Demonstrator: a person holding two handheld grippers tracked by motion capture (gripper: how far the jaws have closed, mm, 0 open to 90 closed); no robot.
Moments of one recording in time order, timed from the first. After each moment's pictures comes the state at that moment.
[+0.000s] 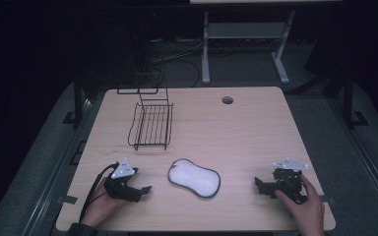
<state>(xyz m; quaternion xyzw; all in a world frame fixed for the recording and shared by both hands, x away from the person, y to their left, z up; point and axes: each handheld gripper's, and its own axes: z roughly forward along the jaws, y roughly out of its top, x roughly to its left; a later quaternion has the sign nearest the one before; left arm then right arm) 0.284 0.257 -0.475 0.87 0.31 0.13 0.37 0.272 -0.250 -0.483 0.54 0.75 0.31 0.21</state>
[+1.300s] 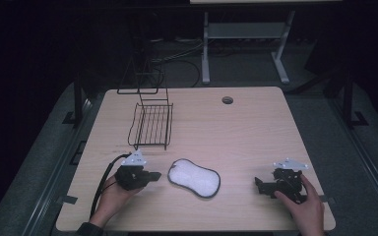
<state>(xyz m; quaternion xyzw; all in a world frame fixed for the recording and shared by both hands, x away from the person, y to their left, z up) 0.297 0.214 -0.438 0.87 0.28 0.05 0.40 0.272 -0.250 -0.483 0.54 0.75 0.31 0.21</state>
